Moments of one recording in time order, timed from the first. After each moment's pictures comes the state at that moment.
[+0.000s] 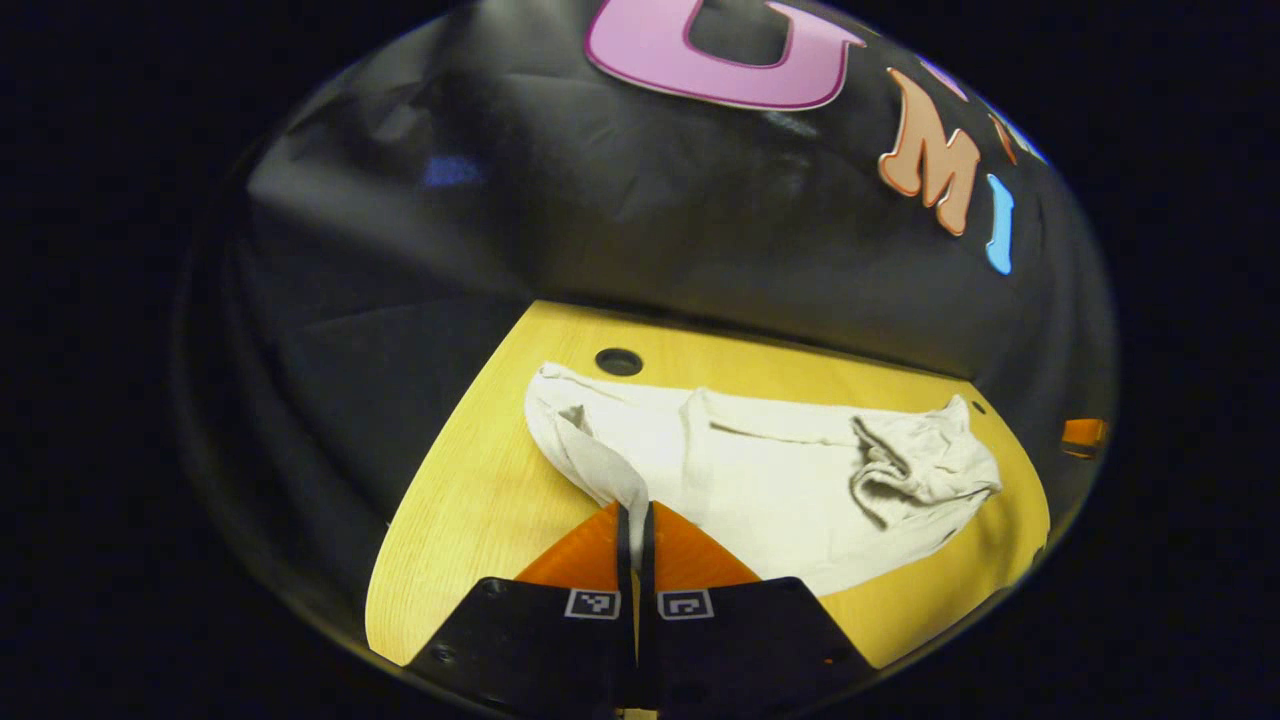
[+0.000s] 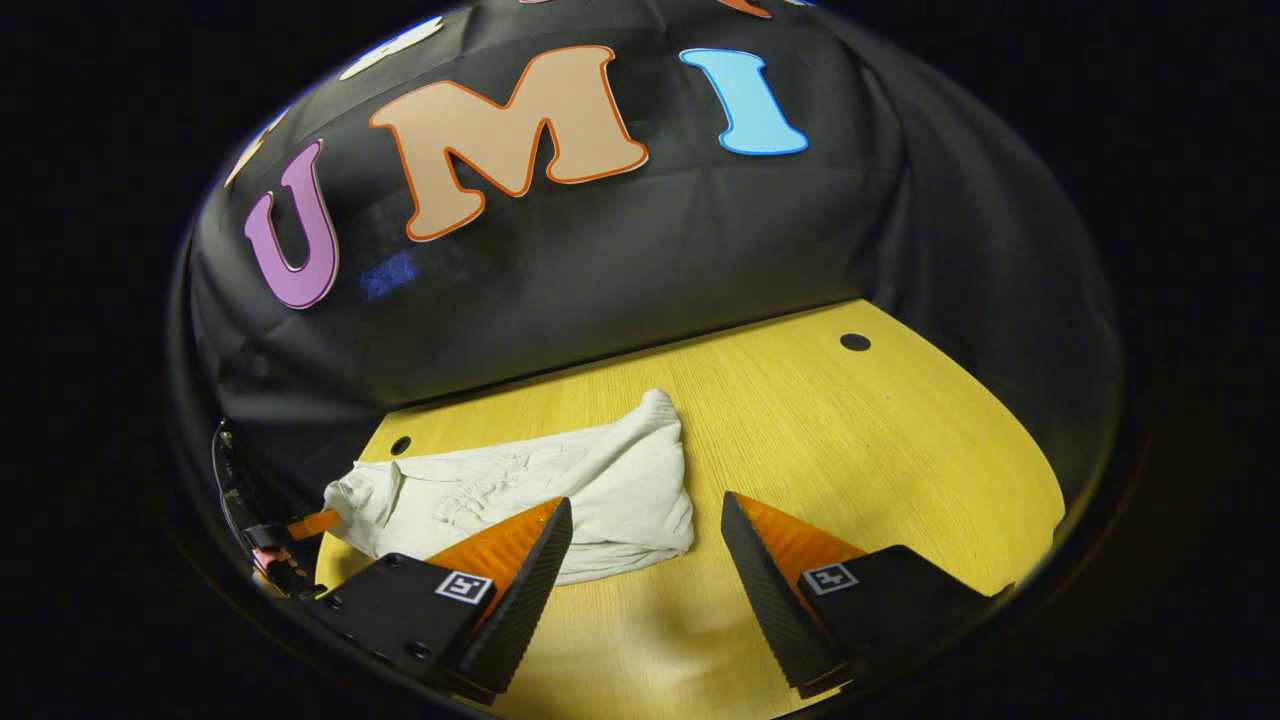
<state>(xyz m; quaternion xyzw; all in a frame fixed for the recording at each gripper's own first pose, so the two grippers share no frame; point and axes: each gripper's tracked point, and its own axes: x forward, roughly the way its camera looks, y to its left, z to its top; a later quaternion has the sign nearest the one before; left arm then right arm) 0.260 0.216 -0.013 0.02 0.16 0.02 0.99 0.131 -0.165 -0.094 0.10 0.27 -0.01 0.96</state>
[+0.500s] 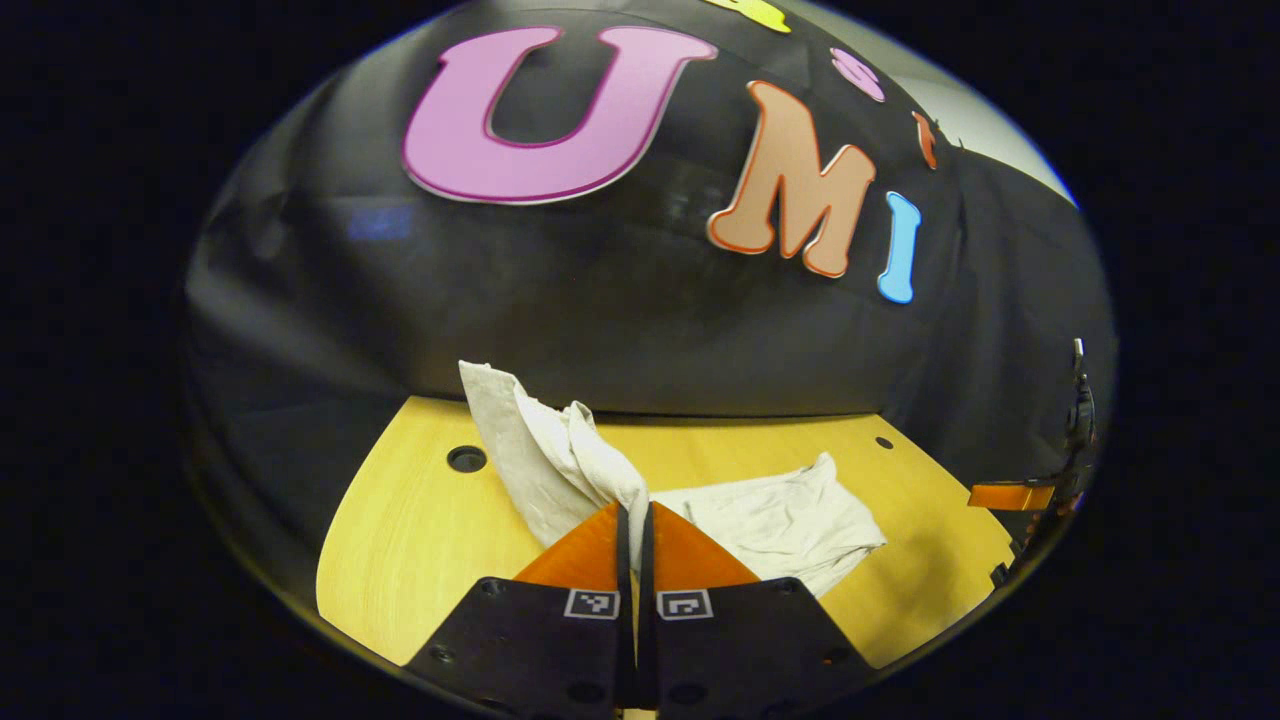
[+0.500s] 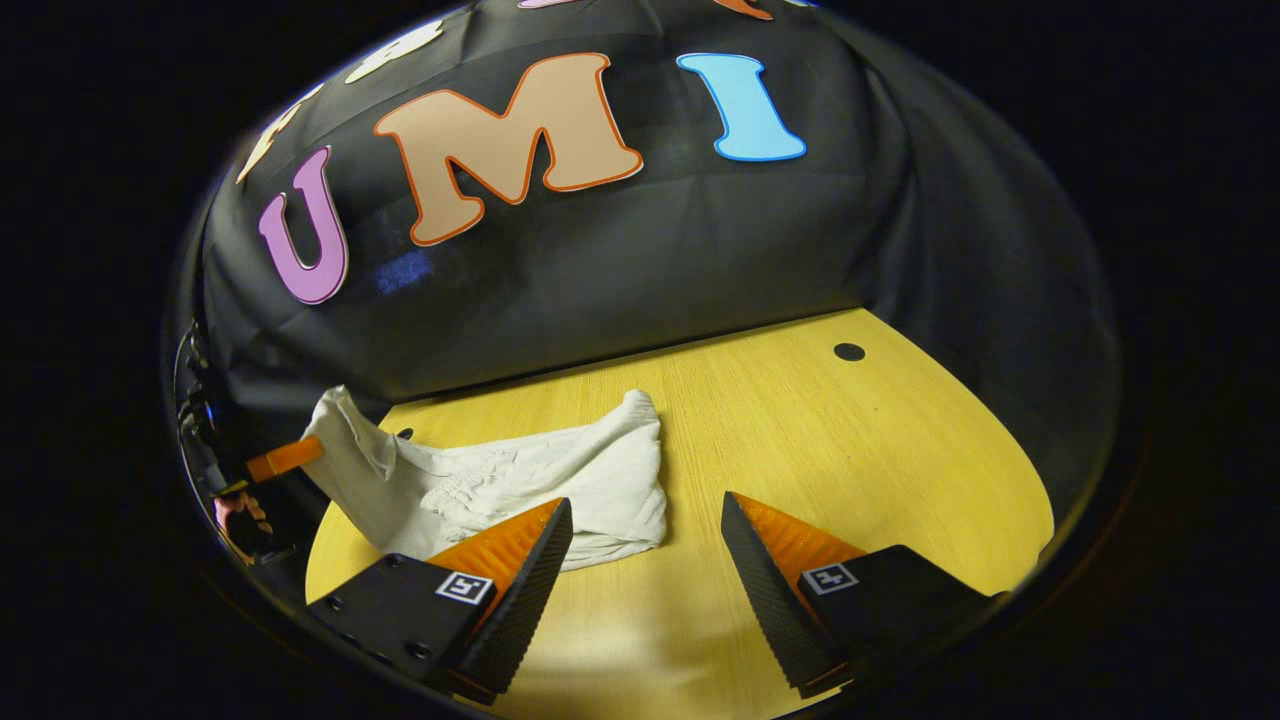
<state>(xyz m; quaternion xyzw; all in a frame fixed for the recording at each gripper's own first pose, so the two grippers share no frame) 0.283 0.039 0.070 0.05 0.10 -0.08 0.99 0.121 -0.208 -0.090 0.08 0.27 0.02 0.96</state>
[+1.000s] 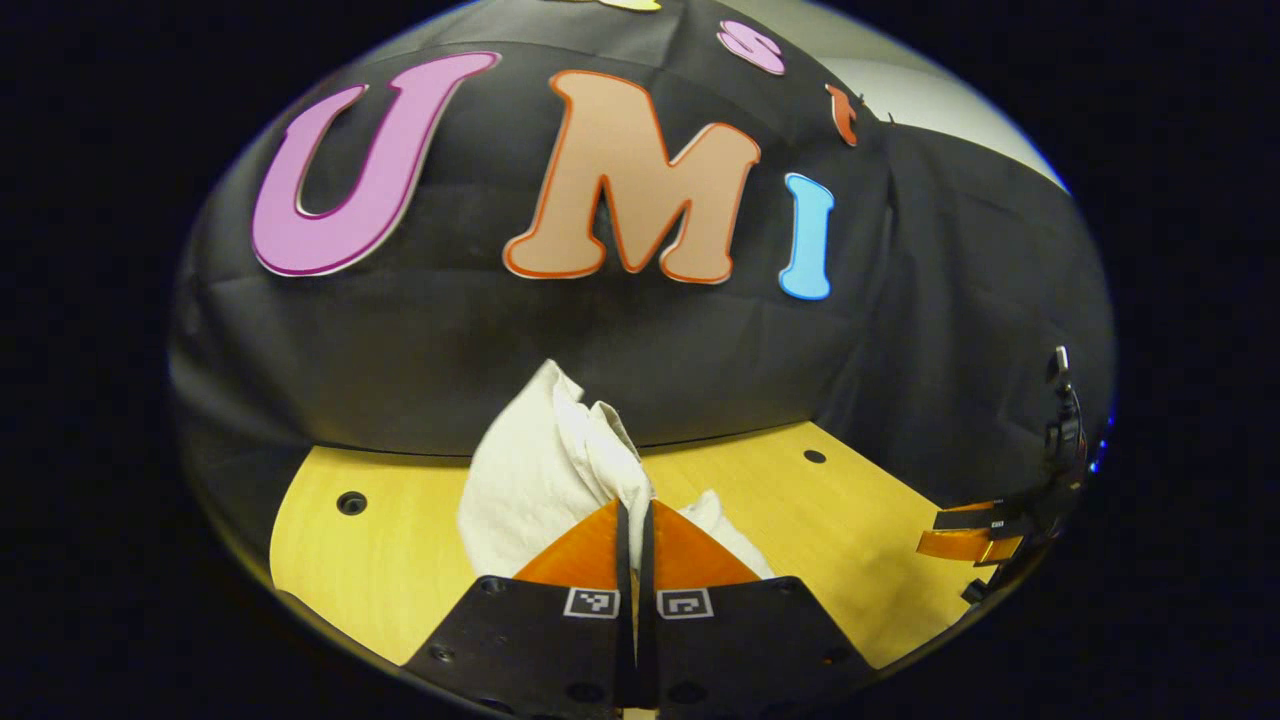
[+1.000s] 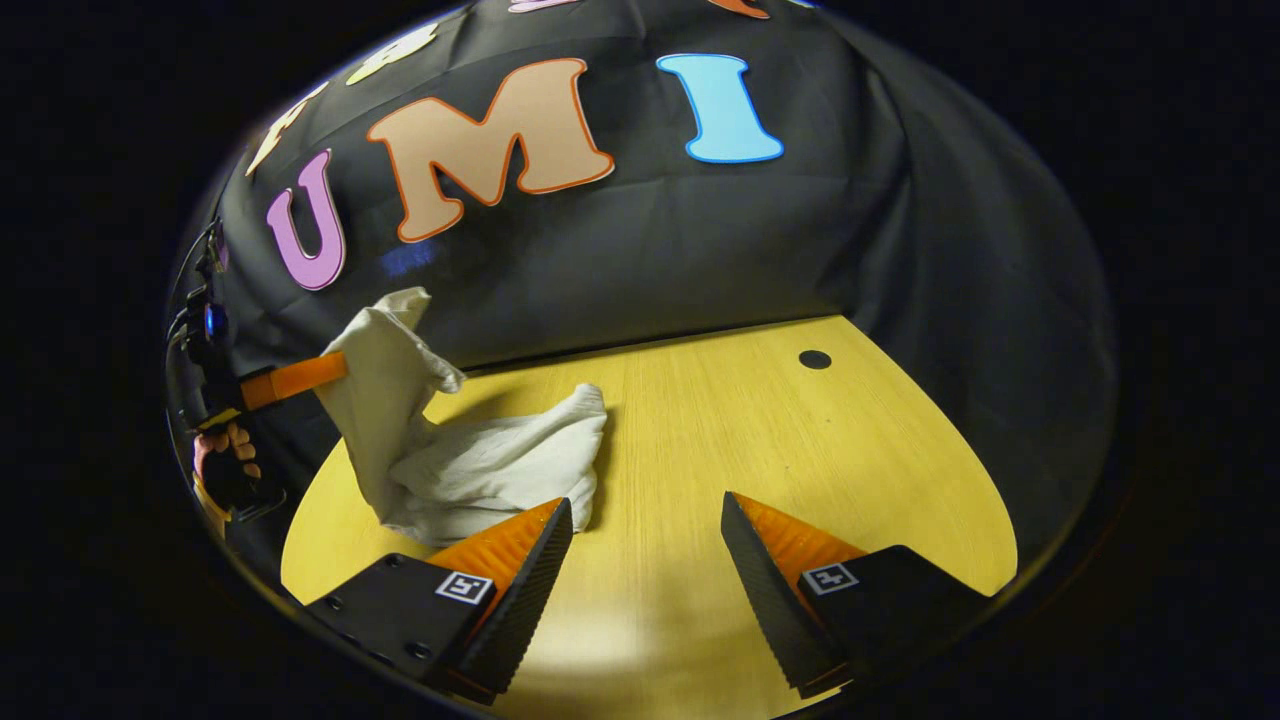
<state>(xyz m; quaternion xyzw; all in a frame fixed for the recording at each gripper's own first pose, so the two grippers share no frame) 0.305 -0.133 0.065 0.10 0.10 -0.15 0.98 0.110 -0.289 -0.089 0.06 0.28 0.03 0.96</state>
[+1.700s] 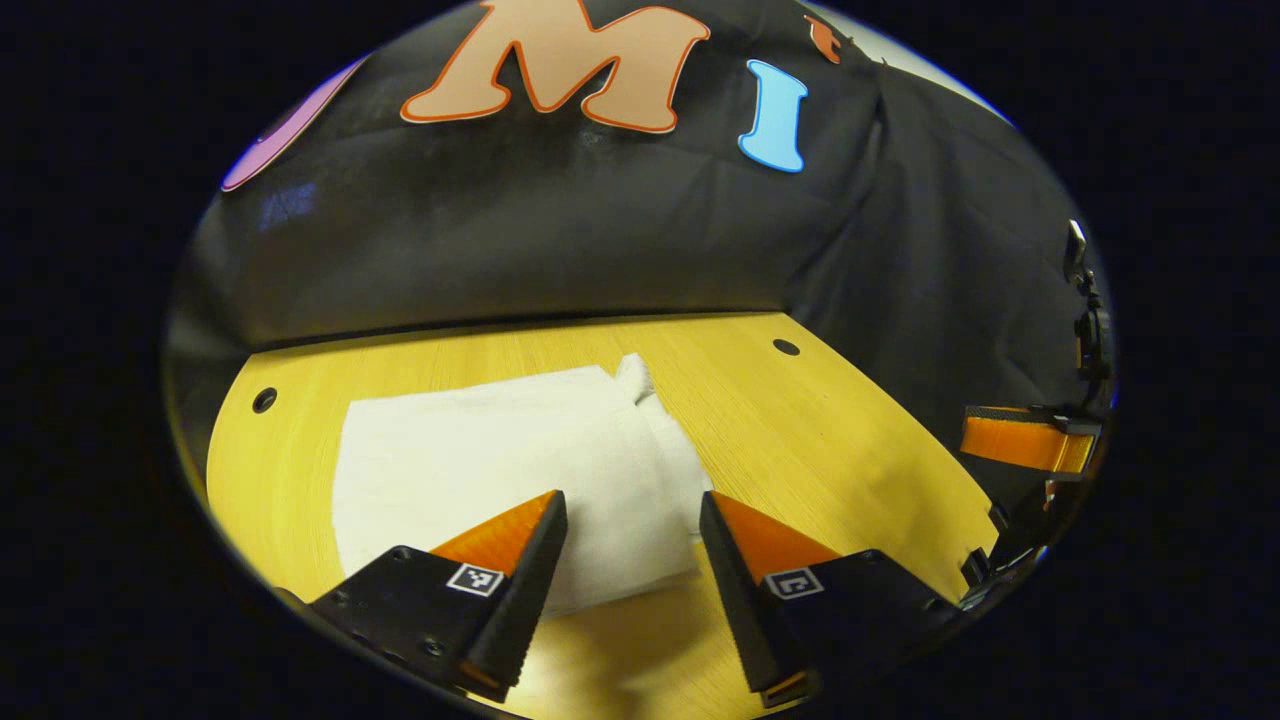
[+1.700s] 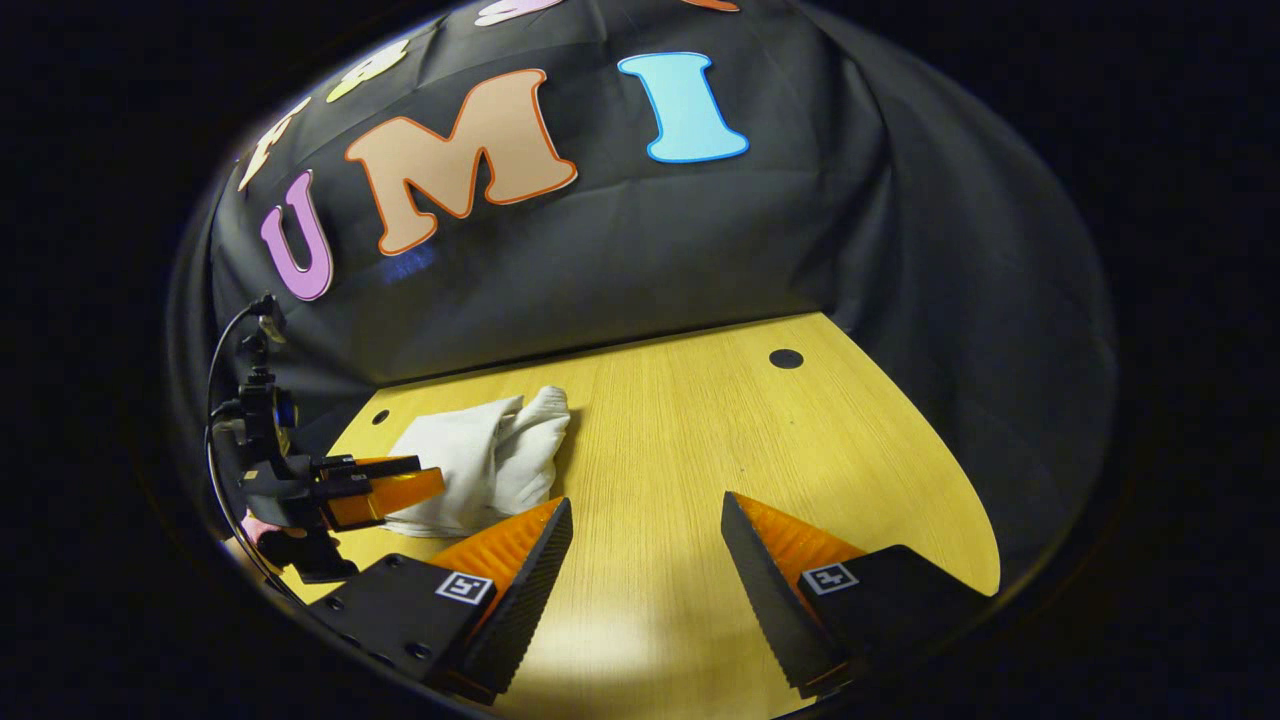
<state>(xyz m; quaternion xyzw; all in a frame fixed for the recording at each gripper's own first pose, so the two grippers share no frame) 0.287 -0.185 -0.089 0.09 0.23 -0.15 0.96 0.105 -0.333 -0.087 0.07 0.28 0.04 0.96</state>
